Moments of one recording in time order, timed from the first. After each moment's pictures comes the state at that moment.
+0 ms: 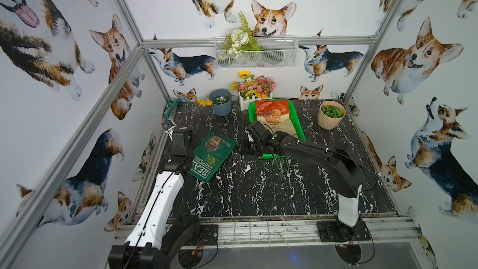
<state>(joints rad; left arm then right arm) -0.03 0.97 0.85 -0.44 -0.36 -0.59 0.83 1.96 1.49 -0.38 -0.18 0.87</state>
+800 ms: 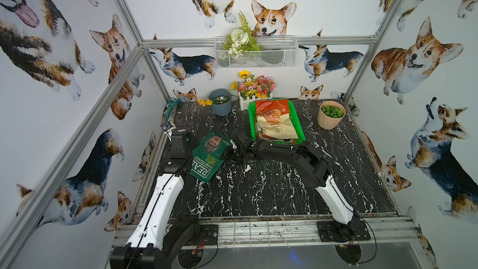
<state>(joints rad) -0.02 0.99 0.81 -0.36 -0.33 -0.57 0.88 2.33 1.75 -0.22 -0.35 1.11</state>
